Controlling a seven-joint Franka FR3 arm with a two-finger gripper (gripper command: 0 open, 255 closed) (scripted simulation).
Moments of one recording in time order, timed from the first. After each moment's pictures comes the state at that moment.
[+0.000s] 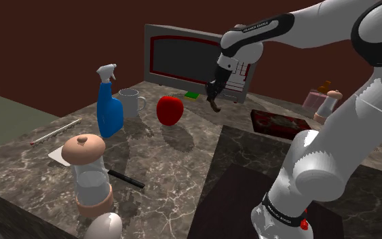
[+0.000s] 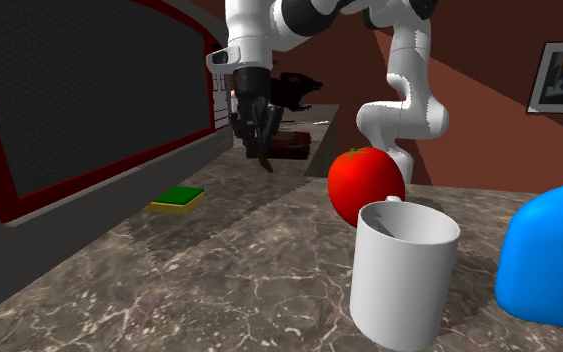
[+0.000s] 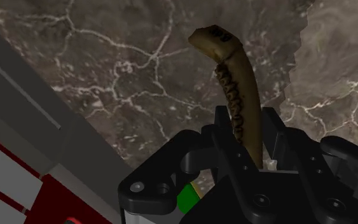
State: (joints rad) arm 0.13 -0.25 -0.61 -2.24 0.08 2.10 -0.40
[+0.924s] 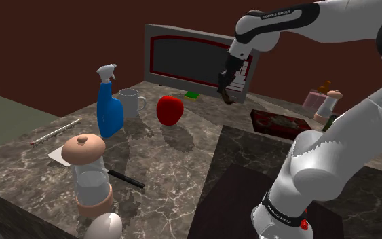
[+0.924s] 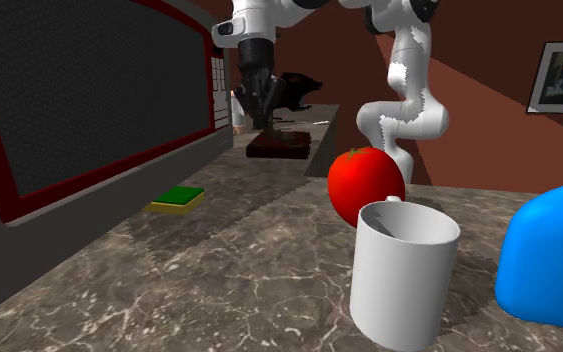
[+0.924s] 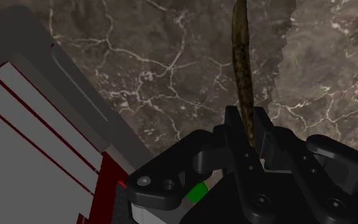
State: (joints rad) arm 0.09 -0.38 -0.59 -2.20 0.01 1.95 -0.37
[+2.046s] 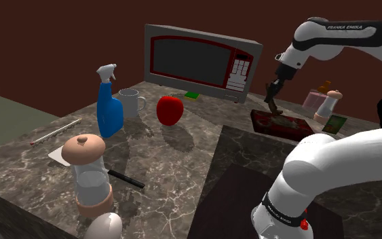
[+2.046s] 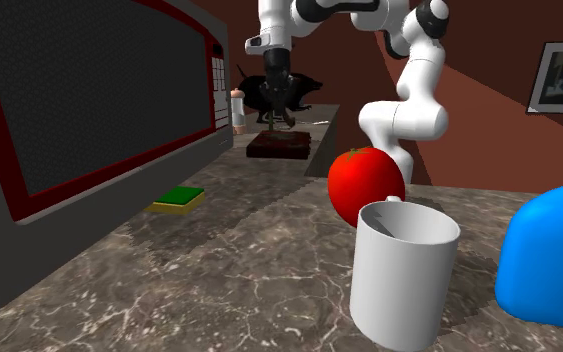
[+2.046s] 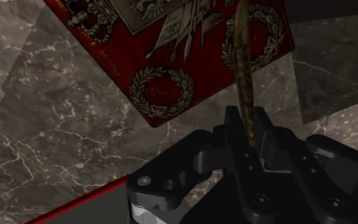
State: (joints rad) arm -0.19 -0.78 -0.69 -2.38 -0.25 1.73 -0.58
